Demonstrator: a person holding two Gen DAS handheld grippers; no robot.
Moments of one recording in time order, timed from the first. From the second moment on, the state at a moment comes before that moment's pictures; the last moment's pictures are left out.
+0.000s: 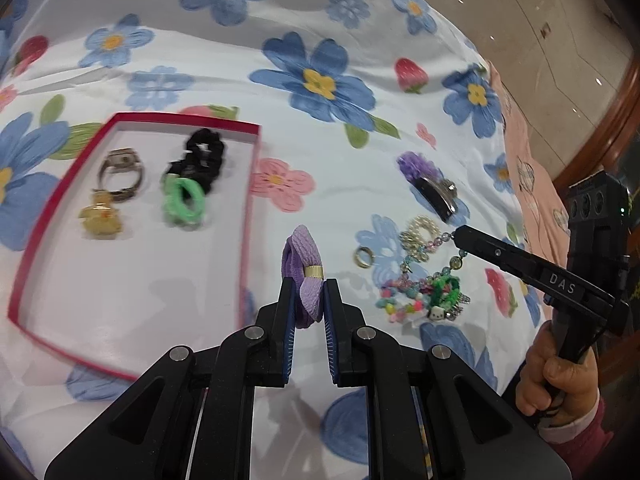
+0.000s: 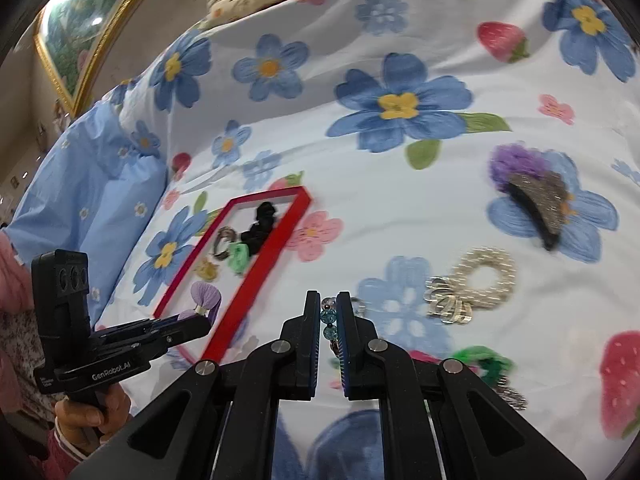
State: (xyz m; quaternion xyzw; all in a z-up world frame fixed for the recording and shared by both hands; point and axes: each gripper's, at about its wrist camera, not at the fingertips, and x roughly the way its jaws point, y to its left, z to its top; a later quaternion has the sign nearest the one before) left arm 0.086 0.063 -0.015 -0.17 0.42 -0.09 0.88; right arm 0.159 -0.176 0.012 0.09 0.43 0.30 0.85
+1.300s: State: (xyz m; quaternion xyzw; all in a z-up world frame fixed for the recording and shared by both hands) left arm 0.099 0.203 -0.062 -0.20 0.45 0.04 0.87; right arm 0.193 0.028 -0.023 0.05 0.46 0.42 0.78
